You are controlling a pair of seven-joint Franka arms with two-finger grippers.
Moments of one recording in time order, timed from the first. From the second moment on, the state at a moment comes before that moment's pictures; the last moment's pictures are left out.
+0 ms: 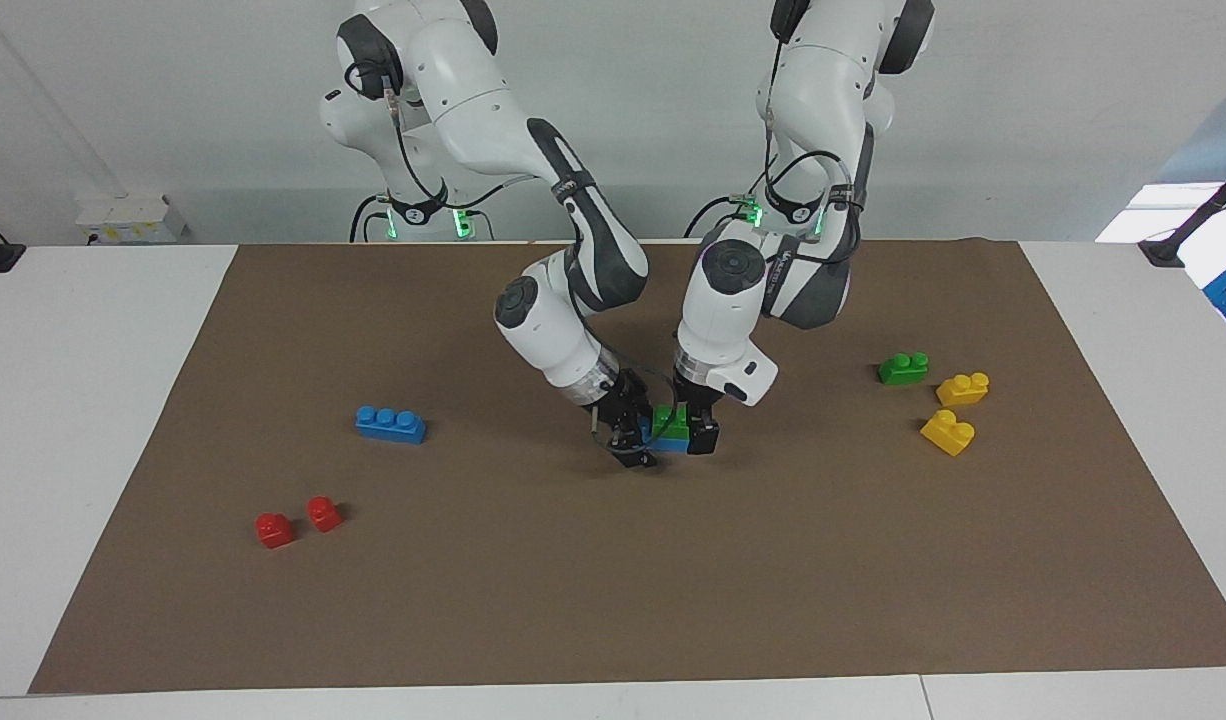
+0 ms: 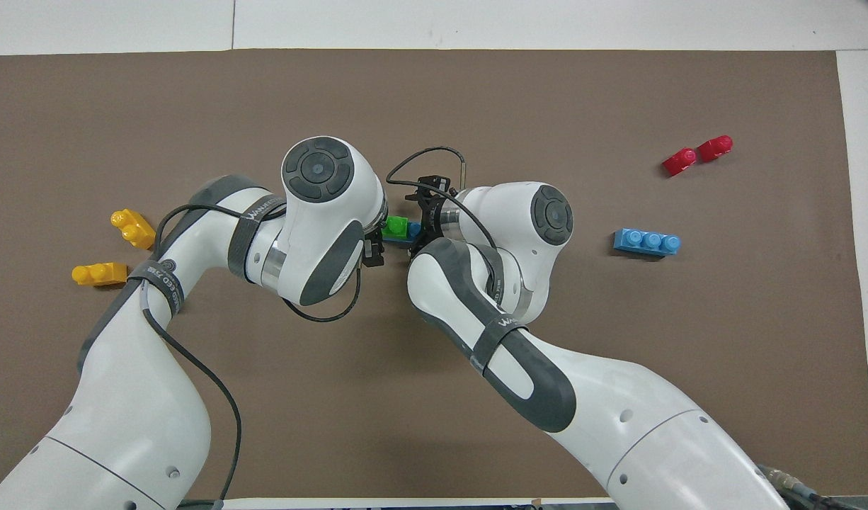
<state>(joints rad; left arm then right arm) -0.44 0.42 -0.12 -1.73 0.03 2.21 -2.17 0.58 0.57 -0.01 -1.74 0.83 2.62 1.57</state>
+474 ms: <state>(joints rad) -0.44 0.42 -0.12 -1.73 0.03 2.22 -2.17 0.58 0.57 -0.01 -1.74 0.83 2.62 1.57</state>
